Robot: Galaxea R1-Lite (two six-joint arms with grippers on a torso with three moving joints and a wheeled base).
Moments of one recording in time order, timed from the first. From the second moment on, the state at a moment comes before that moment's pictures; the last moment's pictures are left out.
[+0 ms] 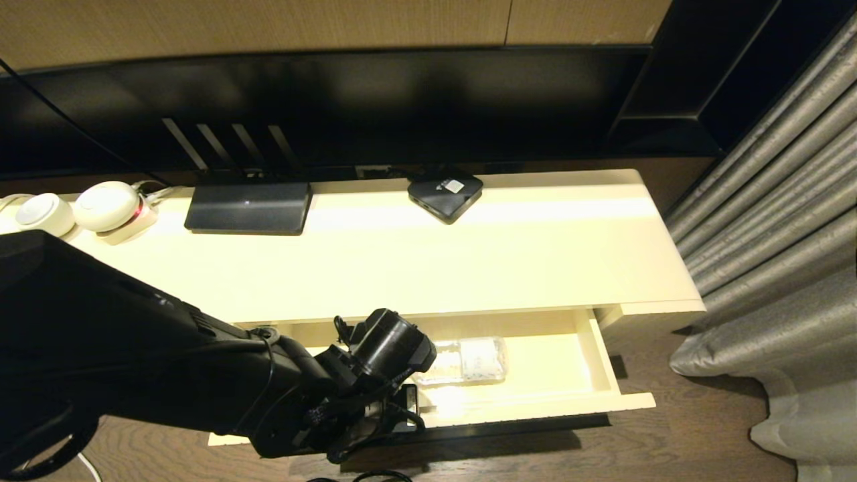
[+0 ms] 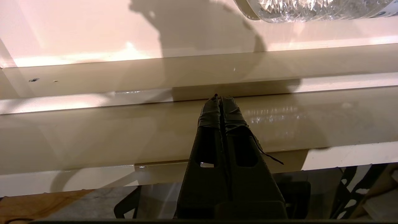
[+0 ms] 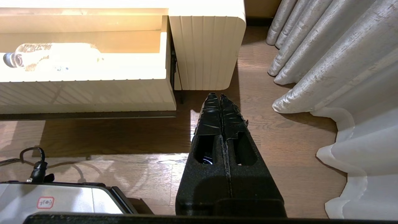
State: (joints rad) left arm -0.75 1.96 -0.92 0.00 0.28 -0.67; right arm 0.01 0.00 0.00 0.00 0.00 0.02
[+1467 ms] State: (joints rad) left arm -0.77 1.98 -0.88 -0.04 0.32 -0.66; right arm 0.01 0.00 0.00 0.00 0.00 0.02
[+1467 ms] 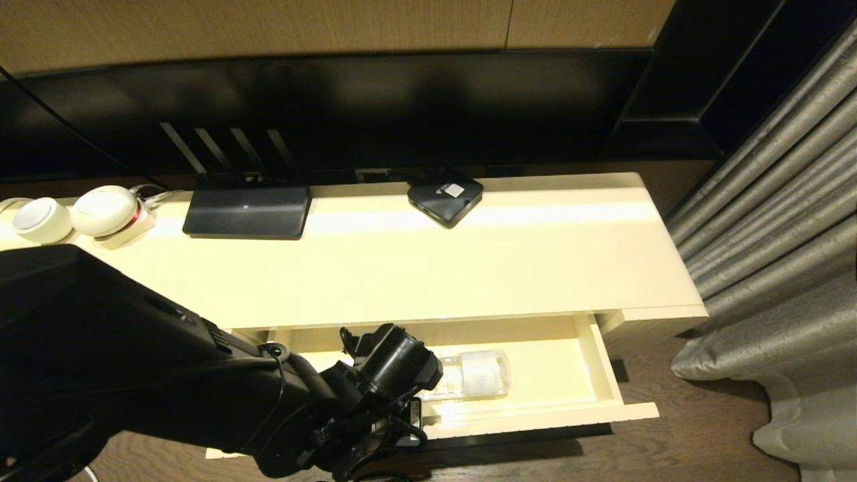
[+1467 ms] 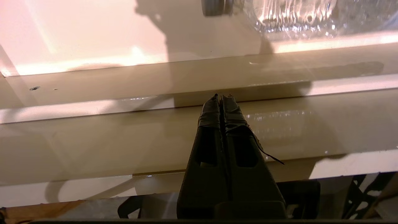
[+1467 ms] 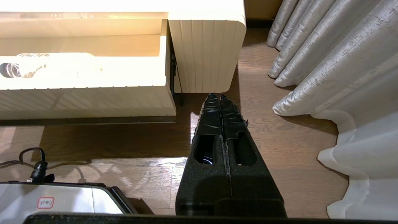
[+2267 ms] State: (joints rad) left arm -0.76 1.99 -0.98 -0.06 0.38 -0.65; right arm 0.01 0.00 0.00 0.00 0.00 0.02
